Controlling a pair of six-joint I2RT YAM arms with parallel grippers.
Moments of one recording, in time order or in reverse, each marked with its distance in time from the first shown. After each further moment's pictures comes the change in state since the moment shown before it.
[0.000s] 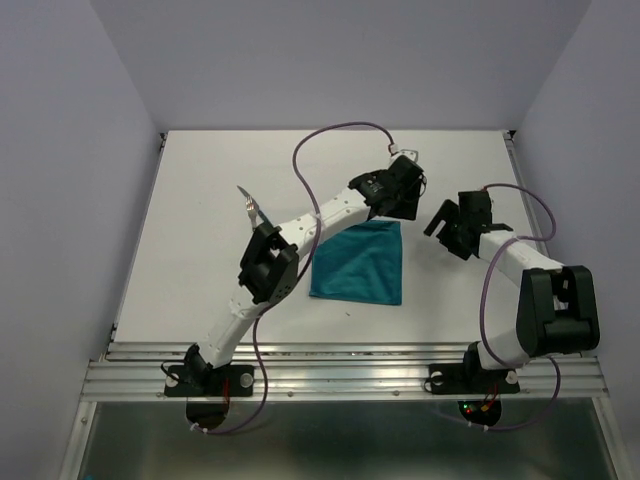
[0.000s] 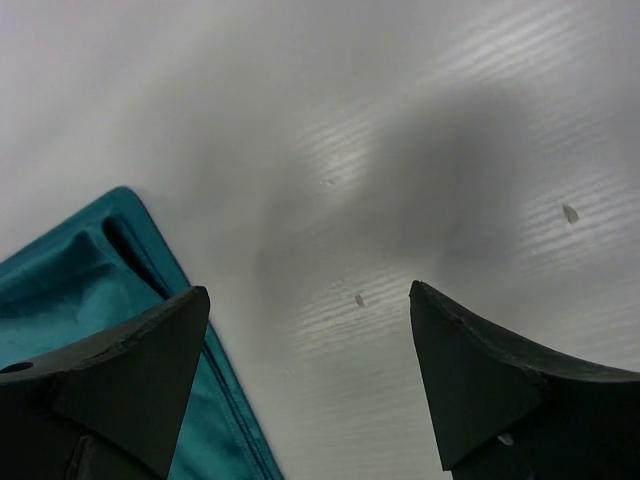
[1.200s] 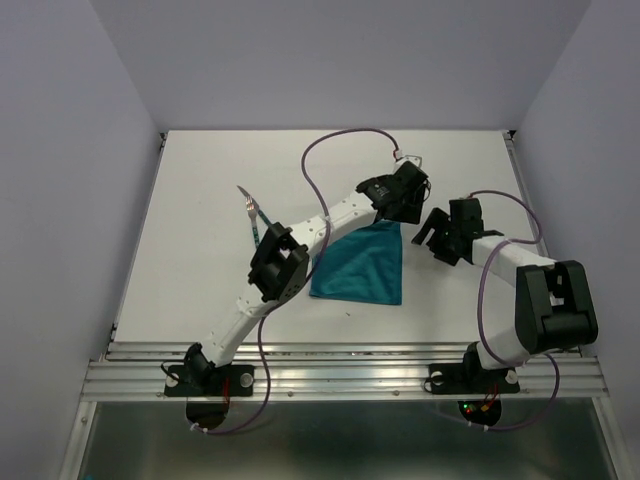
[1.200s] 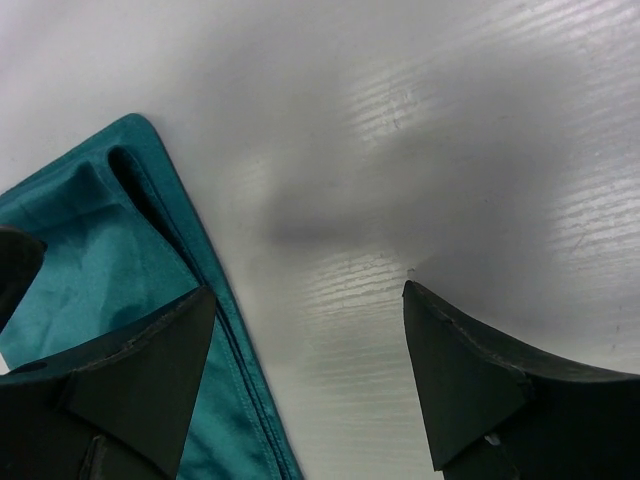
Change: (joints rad) left arm -0.023 0.098 0.080 -0.002 -0.021 0.001; right arm 0.052 0.012 -0.091 0.078 -0.105 0.018
